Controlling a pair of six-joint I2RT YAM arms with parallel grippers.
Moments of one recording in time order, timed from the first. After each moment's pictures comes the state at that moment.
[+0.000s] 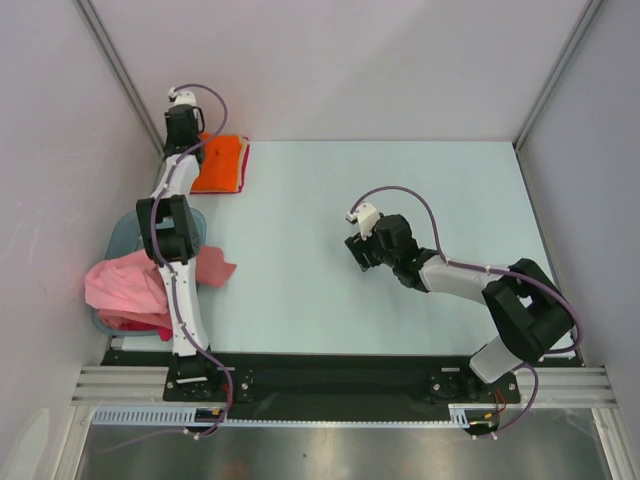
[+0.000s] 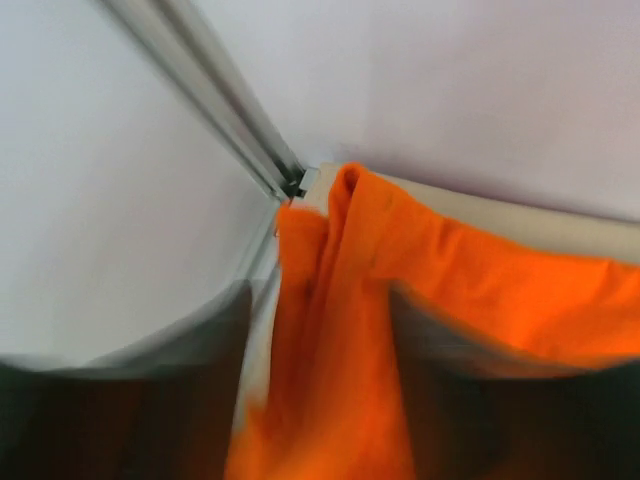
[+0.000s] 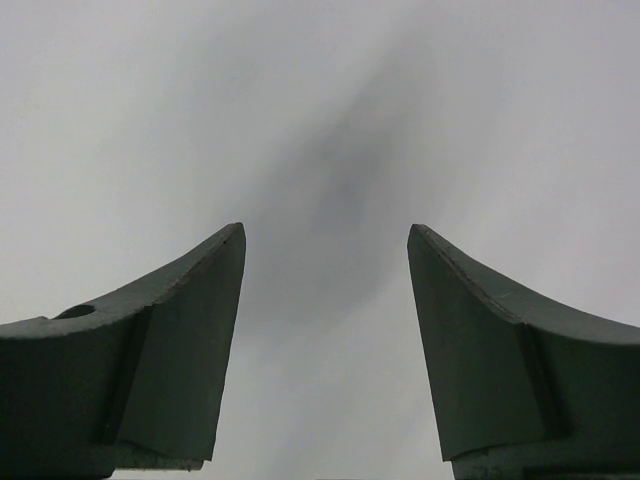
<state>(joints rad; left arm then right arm) 0.12 2.45 2.16 -0.02 -0.36 0.16 0.65 1.56 0.77 0.24 0.04 -0.16</state>
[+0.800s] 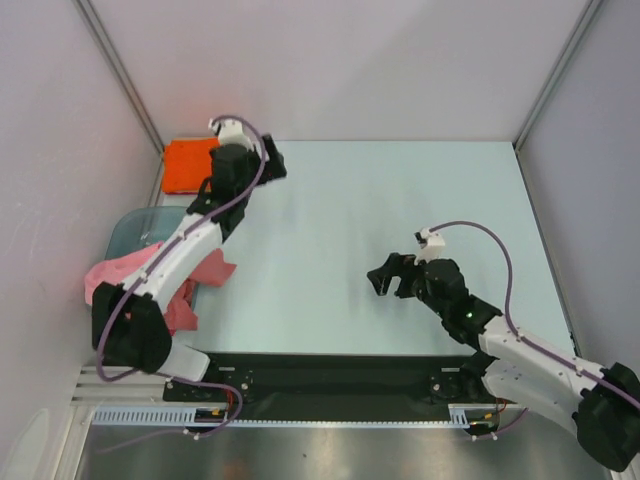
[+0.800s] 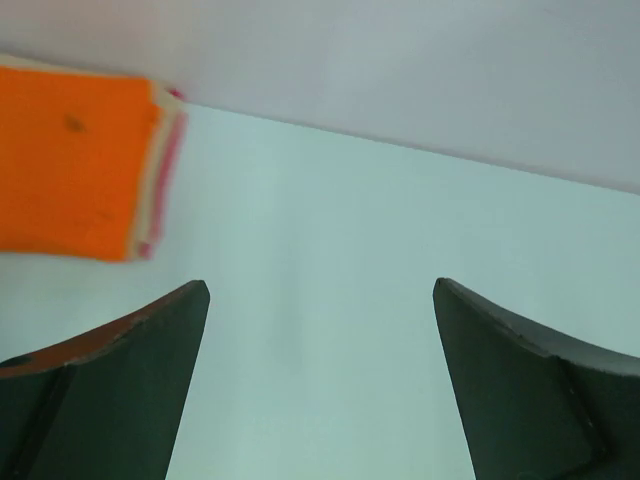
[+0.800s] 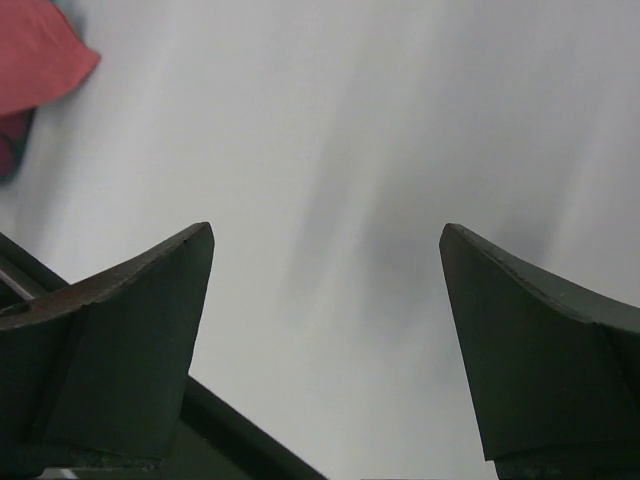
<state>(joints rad) -0.34 1.52 1.34 -0.06 -0.35 -0.31 0.68 0.91 0.38 0.15 0.08 0.52</state>
